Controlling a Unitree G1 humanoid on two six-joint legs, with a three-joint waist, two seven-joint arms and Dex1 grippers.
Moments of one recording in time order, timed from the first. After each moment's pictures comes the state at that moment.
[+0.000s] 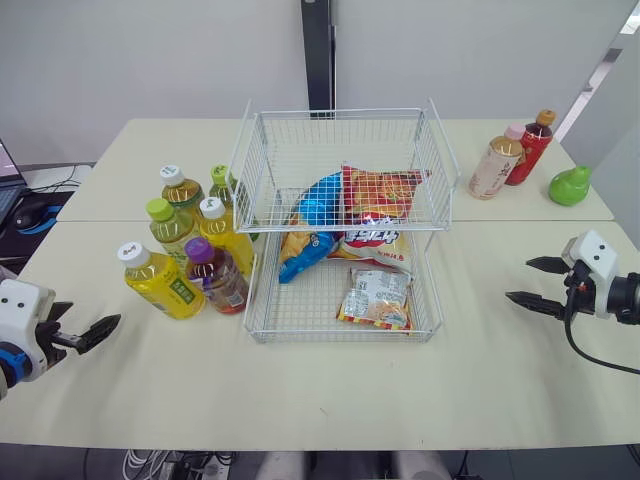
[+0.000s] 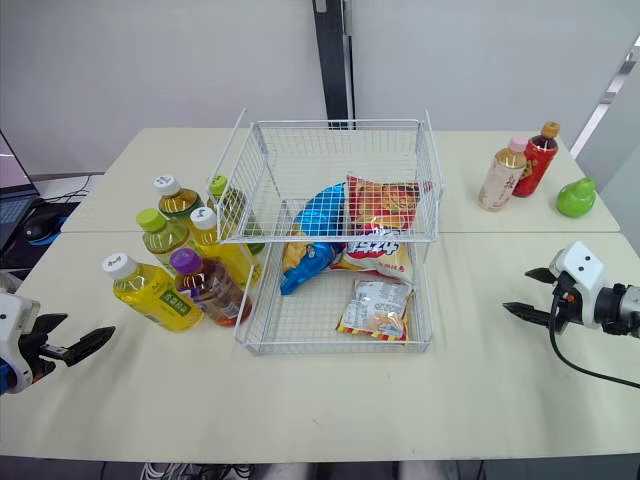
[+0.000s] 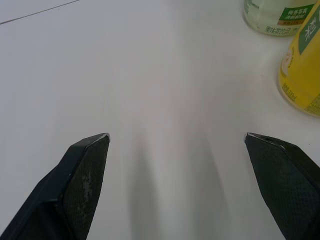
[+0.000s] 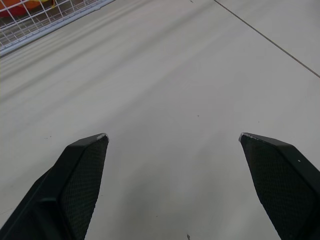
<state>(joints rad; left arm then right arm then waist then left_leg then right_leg) 0.14 0.90 0.59 0.19 -0.36 0.37 -0.81 -0.25 -0.98 -0.16 0.26 0.29 0.25 1.14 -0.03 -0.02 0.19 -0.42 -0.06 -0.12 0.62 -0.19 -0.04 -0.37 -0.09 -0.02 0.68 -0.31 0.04</state>
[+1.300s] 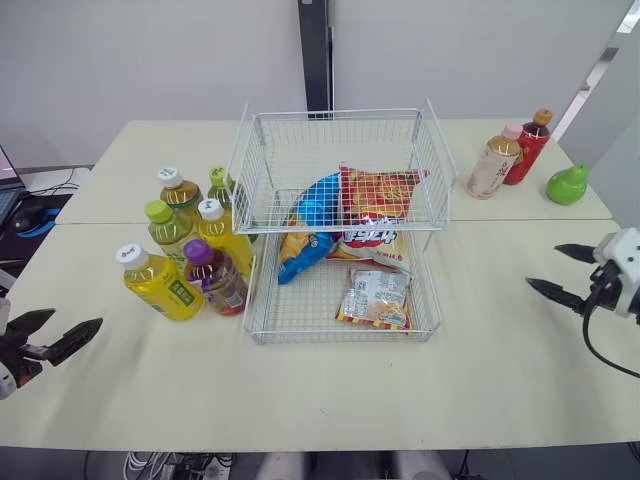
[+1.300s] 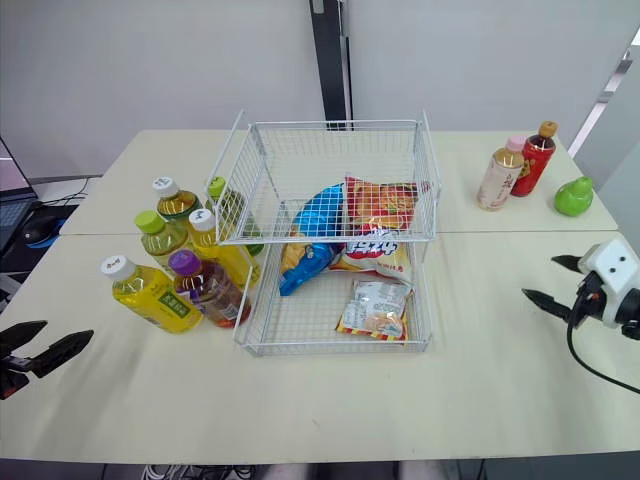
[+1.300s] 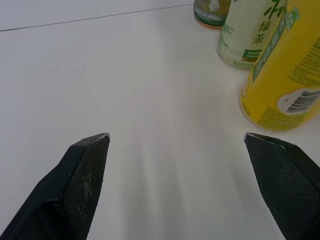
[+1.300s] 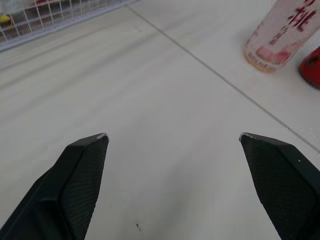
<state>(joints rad) 0.25 0.88 0.75 0.12 -0.51 0.44 -0.90 -0.13 -0.96 -0.37 0.18 0.36 0.14 1.04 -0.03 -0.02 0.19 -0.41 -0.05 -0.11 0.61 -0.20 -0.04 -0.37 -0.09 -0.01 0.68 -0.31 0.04</state>
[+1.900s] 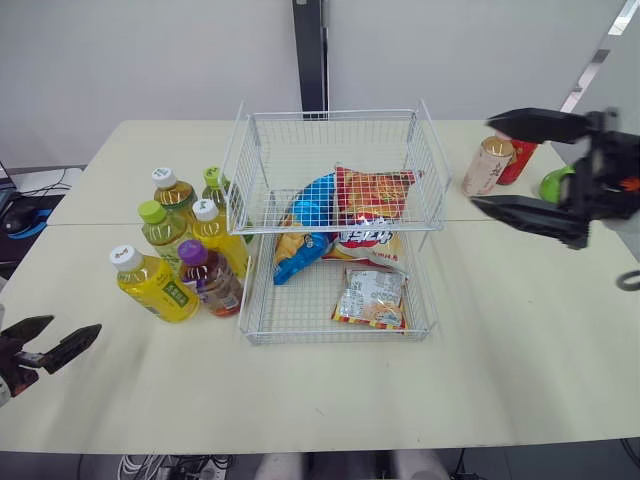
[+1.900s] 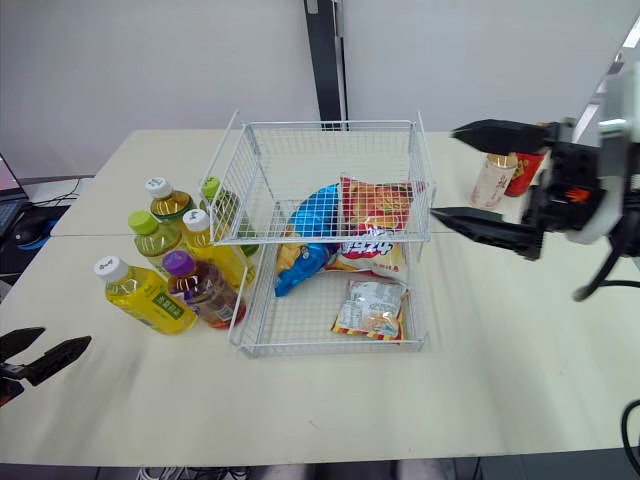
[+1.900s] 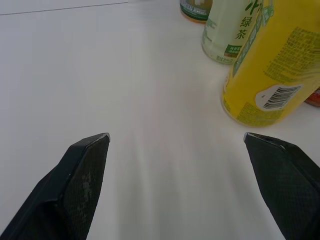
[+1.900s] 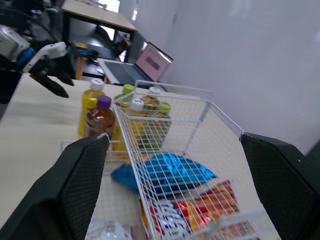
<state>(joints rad) 0.36 0.87 0.85 -0.03 -0.56 0.54 -0.91 -0.68 -0.97 -0.24 -0.38 0.93 0.64 1.03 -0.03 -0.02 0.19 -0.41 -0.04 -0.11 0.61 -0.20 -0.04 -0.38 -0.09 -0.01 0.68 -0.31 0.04</state>
